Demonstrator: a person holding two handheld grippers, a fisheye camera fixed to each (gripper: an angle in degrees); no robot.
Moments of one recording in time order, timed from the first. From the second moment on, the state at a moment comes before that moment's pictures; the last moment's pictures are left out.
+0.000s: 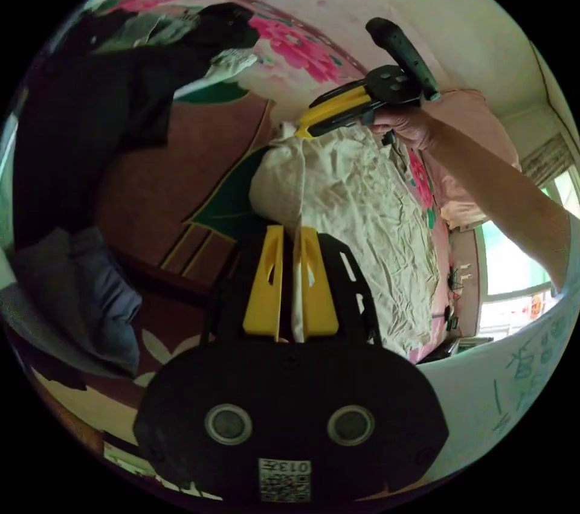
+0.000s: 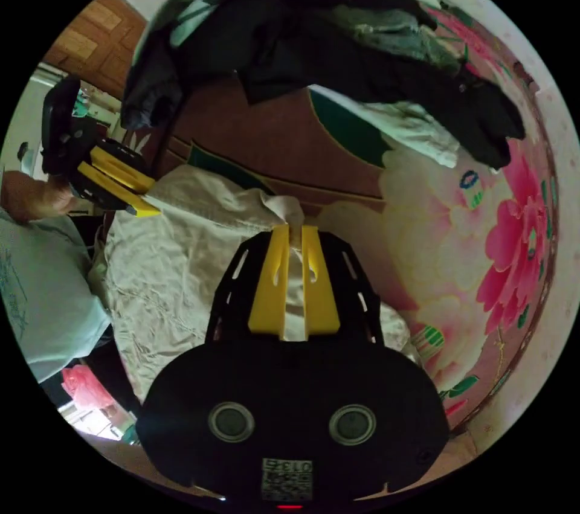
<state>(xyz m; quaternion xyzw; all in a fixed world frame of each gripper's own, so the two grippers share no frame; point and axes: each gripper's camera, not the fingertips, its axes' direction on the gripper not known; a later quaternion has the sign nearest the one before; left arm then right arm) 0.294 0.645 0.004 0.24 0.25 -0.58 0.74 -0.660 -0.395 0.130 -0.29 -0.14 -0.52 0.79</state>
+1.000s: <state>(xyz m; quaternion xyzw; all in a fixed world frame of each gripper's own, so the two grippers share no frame) 0.325 0.411 -0.057 0.26 0.14 -0.34 0.89 -0.517 -0.215 0.004 -0.21 -0.06 -0.31 0.93</state>
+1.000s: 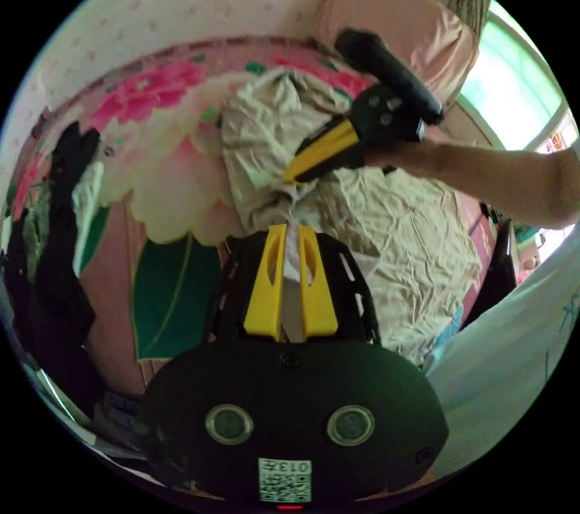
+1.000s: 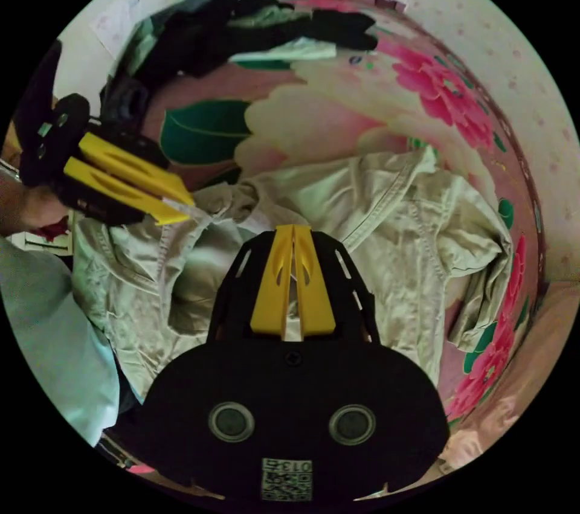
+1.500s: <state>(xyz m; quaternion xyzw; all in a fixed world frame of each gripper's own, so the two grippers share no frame) 0.251 0.349 0.026 0.19 0.19 -0.18 0.95 -0.491 -0.150 -0.012 -0.16 -0.04 -0.37 0.91</state>
